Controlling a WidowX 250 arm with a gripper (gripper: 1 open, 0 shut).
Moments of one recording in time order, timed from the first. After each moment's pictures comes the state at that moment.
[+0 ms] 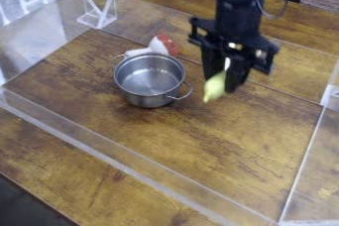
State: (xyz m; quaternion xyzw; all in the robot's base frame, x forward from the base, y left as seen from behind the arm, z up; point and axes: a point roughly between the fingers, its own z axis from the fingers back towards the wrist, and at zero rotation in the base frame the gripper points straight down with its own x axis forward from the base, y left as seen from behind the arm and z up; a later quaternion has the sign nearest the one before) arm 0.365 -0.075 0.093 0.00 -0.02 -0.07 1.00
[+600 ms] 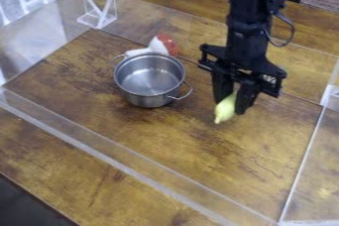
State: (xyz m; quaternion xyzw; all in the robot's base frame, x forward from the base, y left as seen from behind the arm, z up) arm 0.374 -0.083 0.062 -0.01 0.01 -0.03 1.00
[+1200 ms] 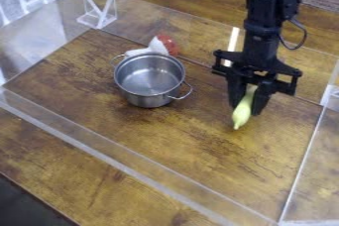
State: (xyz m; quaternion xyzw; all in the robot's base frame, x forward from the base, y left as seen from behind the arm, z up) arm 0.396 -0.093 0.056 -0.02 0.03 0.04 1.00
